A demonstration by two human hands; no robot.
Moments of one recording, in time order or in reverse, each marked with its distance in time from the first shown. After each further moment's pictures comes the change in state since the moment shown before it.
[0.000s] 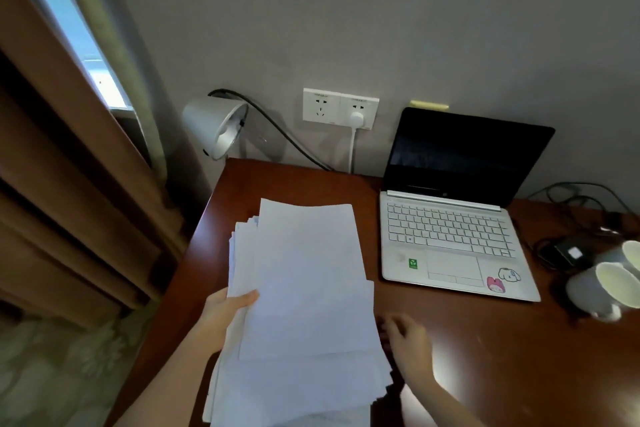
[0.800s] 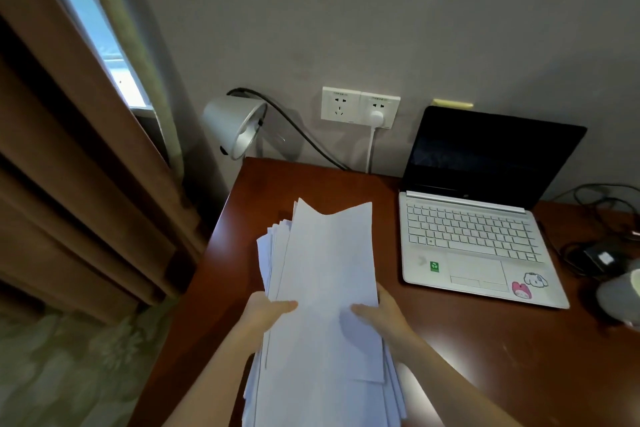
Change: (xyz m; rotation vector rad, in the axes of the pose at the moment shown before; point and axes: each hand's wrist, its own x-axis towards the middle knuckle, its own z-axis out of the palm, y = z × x) left_hand -0.001 0.004 0.028 0.338 0.032 -0.078; right_hand 0.019 -0.063 0.043 0.365 -0.384 0.159
